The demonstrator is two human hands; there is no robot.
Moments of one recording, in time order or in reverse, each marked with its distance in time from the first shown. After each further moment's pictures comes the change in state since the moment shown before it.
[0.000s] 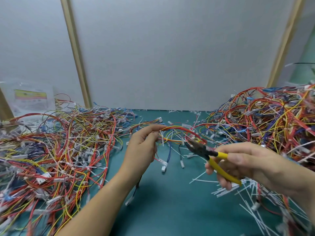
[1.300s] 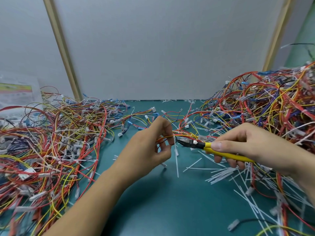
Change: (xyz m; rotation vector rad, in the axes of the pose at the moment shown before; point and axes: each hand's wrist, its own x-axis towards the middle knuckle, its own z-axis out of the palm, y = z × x) left_hand -0.017 0.000 0.003 0.626 -0.352 0.415; right_hand -0.001 -0.009 0.003 -0.341 0.292 0.140
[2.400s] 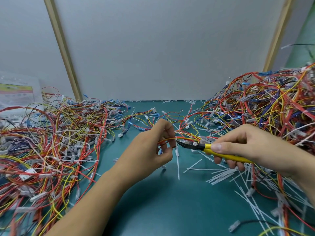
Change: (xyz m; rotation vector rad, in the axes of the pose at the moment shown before) left_hand 0.000 -0.005 0.004 0.002 -0.016 0.029; right_hand 0.001 0.001 0.001 0.001 -0.016 -0.022
